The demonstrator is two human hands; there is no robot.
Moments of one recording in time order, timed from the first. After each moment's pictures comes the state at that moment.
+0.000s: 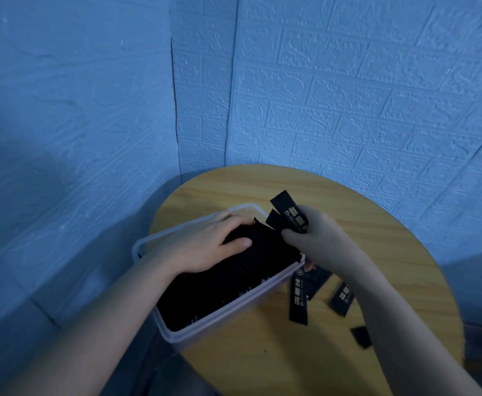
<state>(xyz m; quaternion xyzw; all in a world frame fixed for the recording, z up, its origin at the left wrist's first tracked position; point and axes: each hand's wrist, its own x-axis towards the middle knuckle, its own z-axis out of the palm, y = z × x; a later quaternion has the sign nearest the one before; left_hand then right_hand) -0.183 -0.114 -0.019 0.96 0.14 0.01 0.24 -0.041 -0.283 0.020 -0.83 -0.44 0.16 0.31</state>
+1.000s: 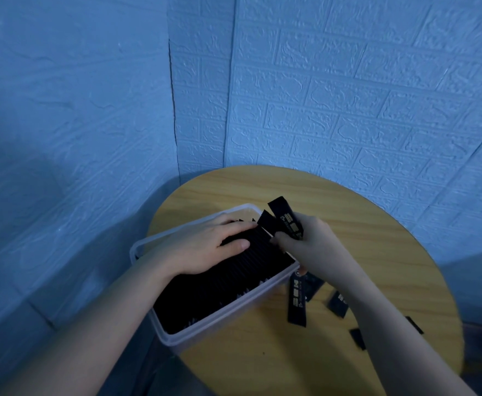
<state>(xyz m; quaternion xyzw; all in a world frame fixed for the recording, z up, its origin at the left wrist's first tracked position) -0.181 -0.113 -0.021 0.96 0.13 -0.01 0.25 -0.050 -0.284 0.013 -0.80 -0.46 0.14 0.36</state>
